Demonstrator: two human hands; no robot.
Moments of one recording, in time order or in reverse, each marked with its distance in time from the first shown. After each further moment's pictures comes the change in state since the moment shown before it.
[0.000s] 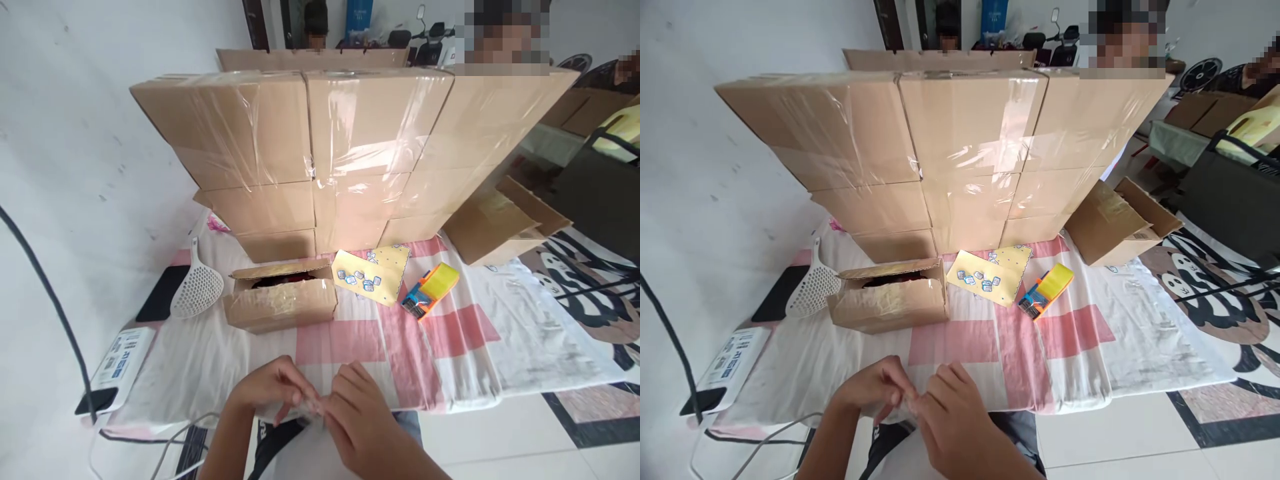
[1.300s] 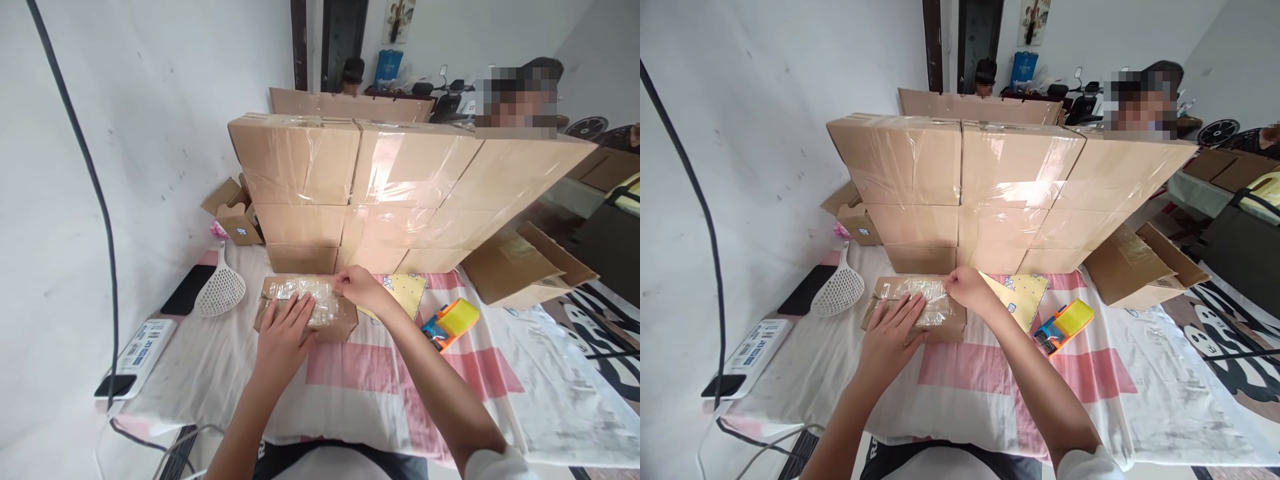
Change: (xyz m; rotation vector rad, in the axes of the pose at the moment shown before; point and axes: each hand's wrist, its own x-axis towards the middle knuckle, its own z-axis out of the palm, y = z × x) left_hand 0.015 0.056 -0.008 1.626 1.187 0.429; right_hand 0.195 0.098 -0.028 0.183 -0.291 0.603
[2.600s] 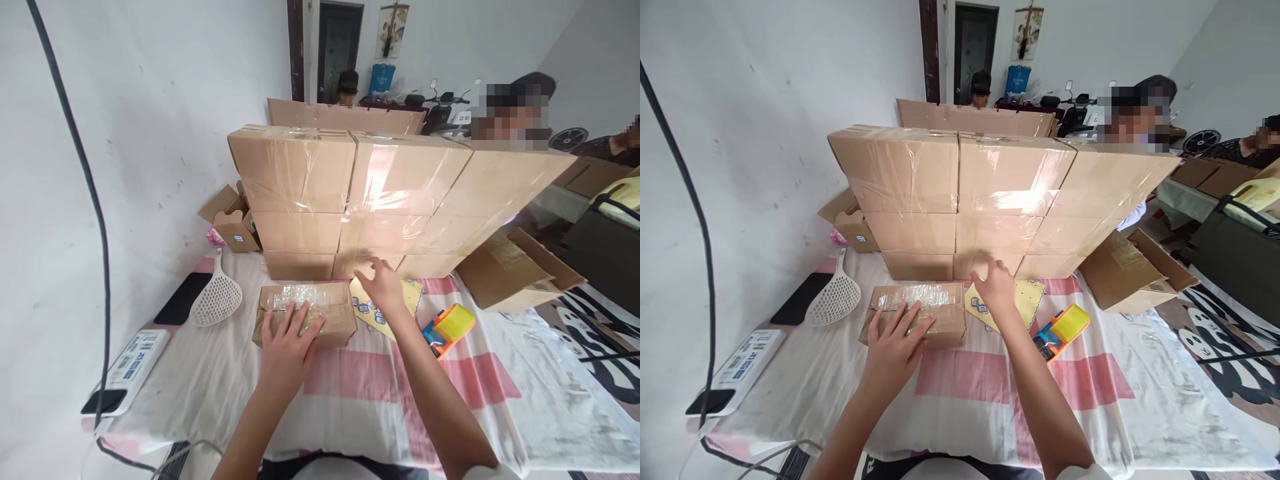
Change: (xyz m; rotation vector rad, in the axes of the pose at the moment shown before) left_hand -0.002 0.014 0.000 0.057 -0.019 -0.025; right_hand 0.010 0.061 -0.015 -0.301 0.508 0.113
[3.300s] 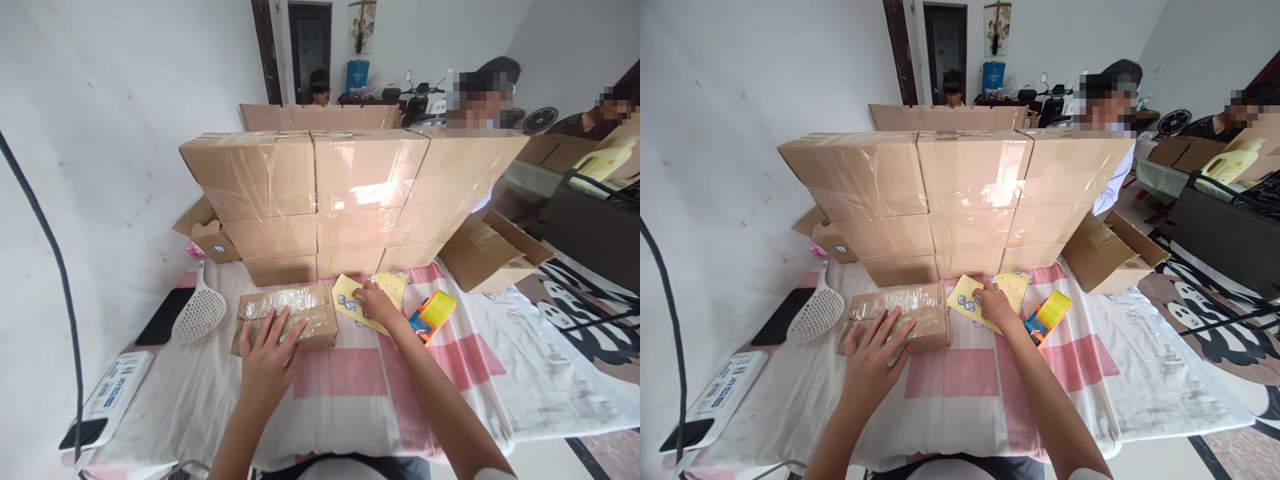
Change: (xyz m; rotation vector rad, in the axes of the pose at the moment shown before) left_hand -0.005 -0.001 0.002 0.012 0.039 0.035; right_hand -0.014 0.101 0.036 -0.185 -0.366 -0.181
